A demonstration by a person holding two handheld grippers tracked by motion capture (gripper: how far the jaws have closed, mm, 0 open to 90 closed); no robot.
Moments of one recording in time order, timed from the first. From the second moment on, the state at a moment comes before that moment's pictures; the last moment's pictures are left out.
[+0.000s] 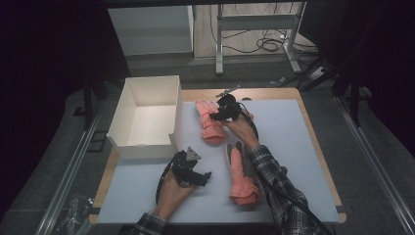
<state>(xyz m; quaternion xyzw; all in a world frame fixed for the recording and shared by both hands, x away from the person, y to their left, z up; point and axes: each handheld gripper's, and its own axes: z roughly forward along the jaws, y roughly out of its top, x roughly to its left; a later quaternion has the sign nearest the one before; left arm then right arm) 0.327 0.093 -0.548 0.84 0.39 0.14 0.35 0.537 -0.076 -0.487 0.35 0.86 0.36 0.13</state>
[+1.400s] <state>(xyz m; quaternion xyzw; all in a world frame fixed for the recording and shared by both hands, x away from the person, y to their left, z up) 0.327 0.093 -0.548 0.84 0.39 0.14 0.35 0.497 -0.091 -0.444 0.33 0.86 0.40 0.06</state>
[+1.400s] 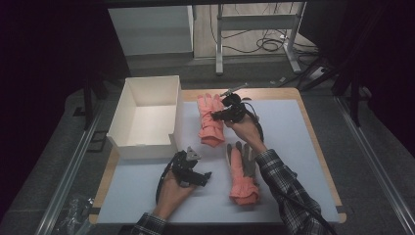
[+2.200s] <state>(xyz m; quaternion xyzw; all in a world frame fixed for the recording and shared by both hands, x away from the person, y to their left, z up) 0.327 0.093 -0.548 0.84 0.39 0.14 0.35 0.393 -0.165 -0.413 0.33 0.84 0.43 0.04</state>
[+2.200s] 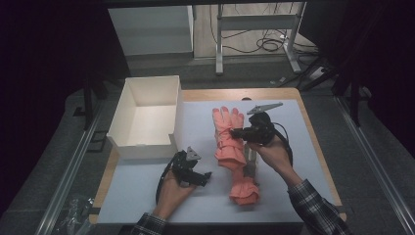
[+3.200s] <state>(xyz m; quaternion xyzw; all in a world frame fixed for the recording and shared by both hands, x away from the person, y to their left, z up) 0.327 0.093 -0.548 0.84 0.39 0.14 0.35 0.323 -0.196 -0.475 0.36 0.85 0.37 0.09</state>
